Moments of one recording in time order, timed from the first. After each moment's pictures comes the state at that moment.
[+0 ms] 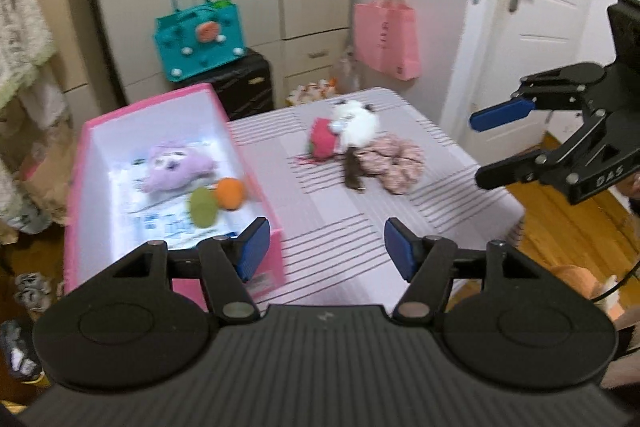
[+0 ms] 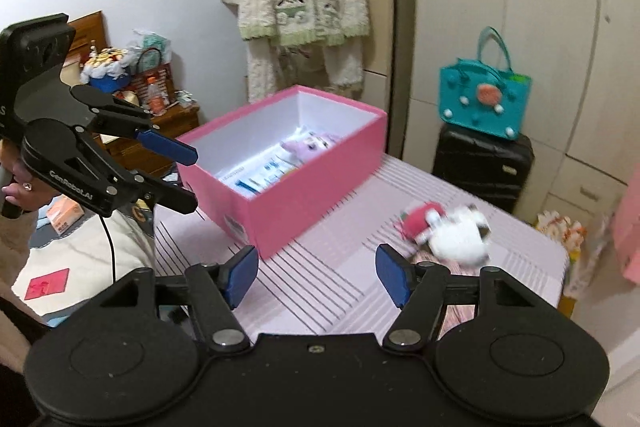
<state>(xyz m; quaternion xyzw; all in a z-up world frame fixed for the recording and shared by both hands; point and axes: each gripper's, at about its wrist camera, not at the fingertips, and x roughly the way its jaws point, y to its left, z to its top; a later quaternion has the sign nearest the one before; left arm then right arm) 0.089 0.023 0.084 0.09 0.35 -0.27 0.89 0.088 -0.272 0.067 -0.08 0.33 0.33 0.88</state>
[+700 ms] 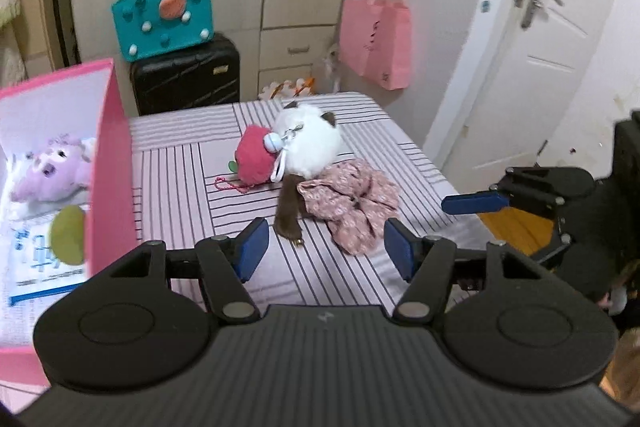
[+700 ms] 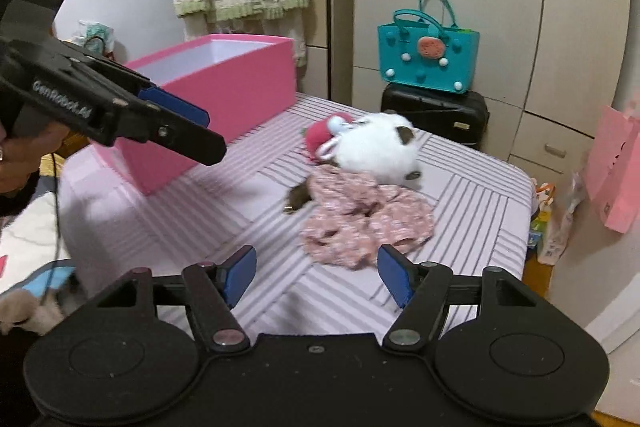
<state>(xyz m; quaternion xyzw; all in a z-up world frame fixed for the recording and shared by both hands) 0.183 -0.083 0.002 0.02 0.37 -0.27 0.89 0.142 -0.333 -0.049 -0.08 0.32 0.27 0.90</state>
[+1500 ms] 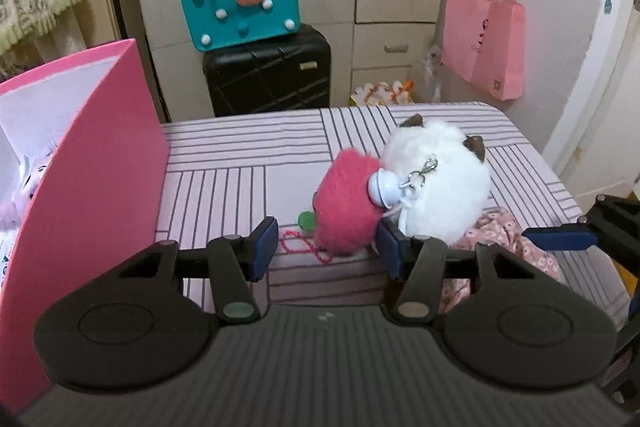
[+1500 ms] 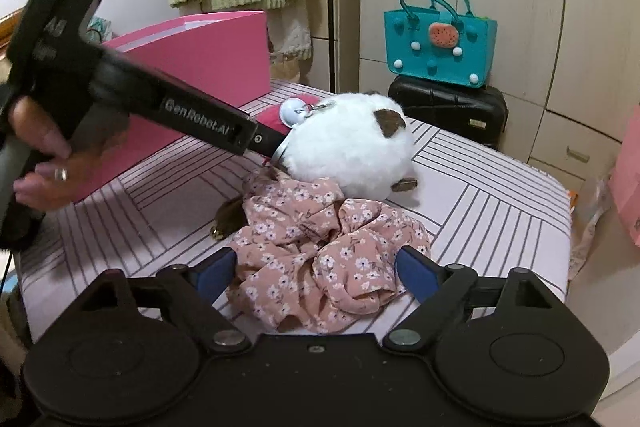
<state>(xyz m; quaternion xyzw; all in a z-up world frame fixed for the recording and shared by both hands) 0.290 -0.115 -0.064 0.04 0.36 -0.13 0.92 0.225 -0.322 -0.093 -0.07 0.34 0.30 0.89</state>
